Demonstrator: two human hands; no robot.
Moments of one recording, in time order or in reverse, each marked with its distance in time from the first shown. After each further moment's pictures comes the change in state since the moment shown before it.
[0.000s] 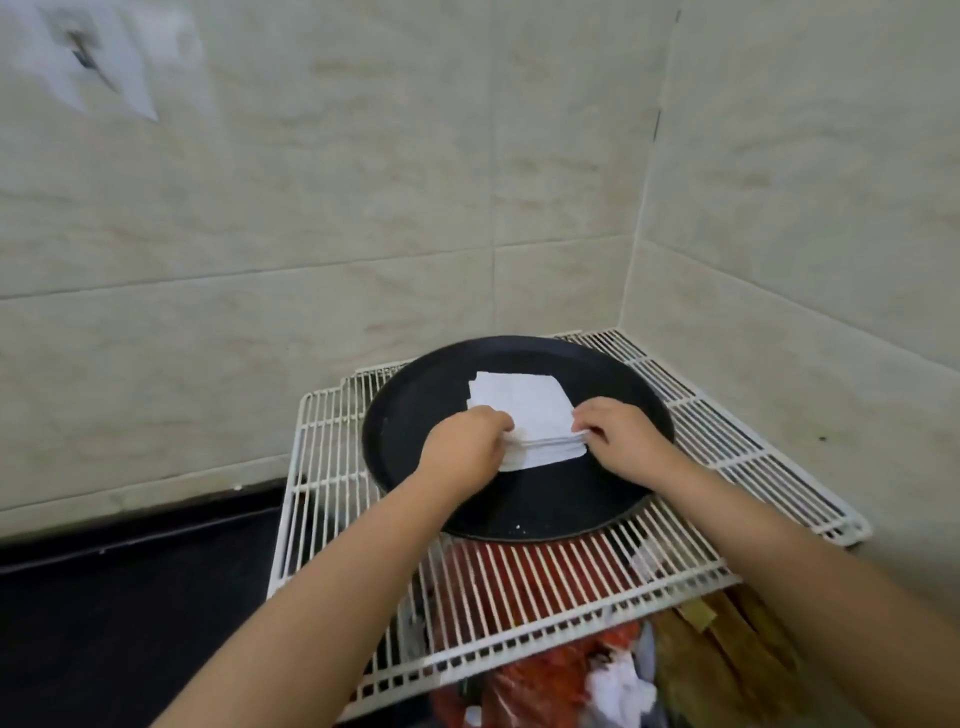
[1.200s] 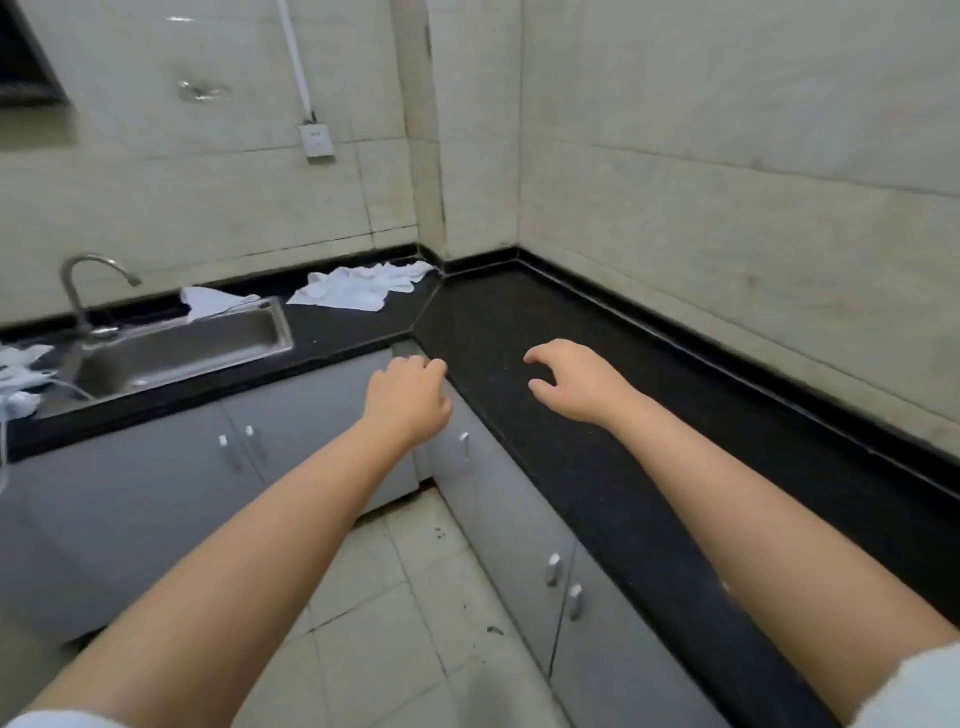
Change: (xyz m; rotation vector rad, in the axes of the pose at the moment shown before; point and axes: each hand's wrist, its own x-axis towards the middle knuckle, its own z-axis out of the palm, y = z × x) left_hand -0.742 -0.271 -0.157 0.364 0.179 -1.498; right_hand -0.302 -0.687 0.235 0.068 -0.510 -1.285
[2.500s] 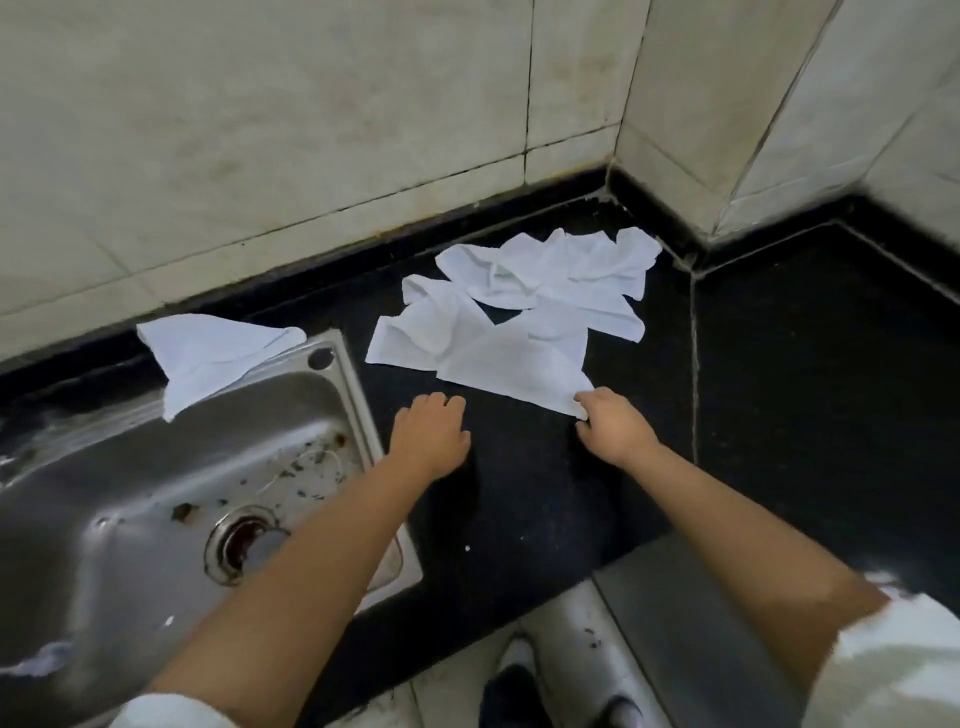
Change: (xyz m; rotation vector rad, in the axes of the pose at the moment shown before) left_hand 0.649 -0.500 0.252 -0.068 -0.454 -0.081; right_hand 0.812 -0.076 0.337 0.014 -0.433 0.236
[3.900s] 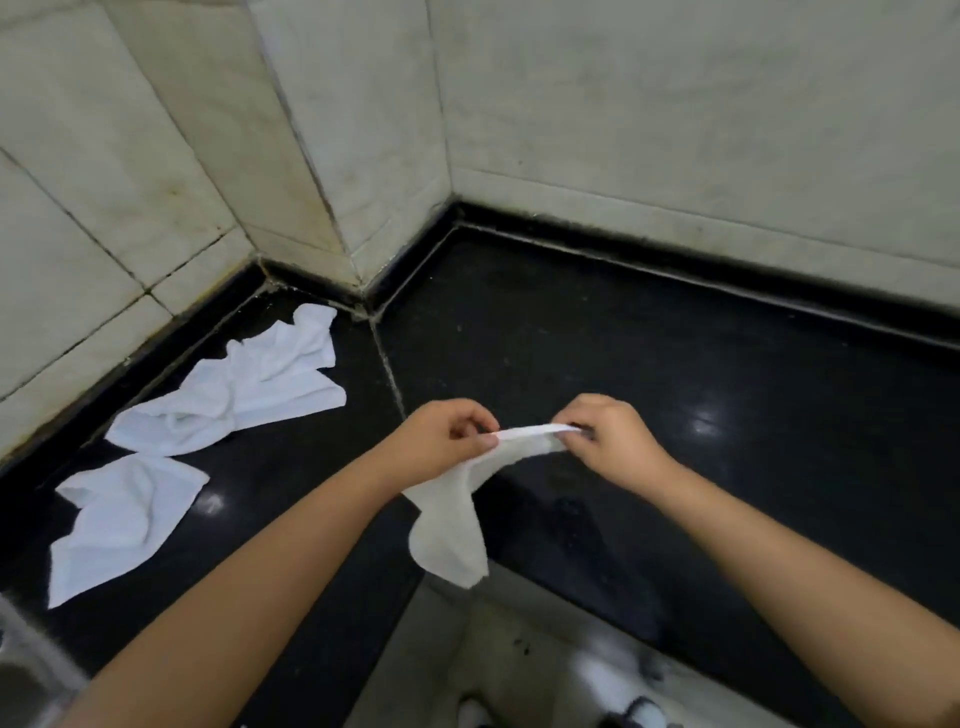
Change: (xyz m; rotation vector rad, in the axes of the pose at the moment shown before) left_hand -0.026 0.285 -0.065 -0.482 -0.369 0.748; right_hand -0.196 0.214 -0.050 0.419 0.643 0.148
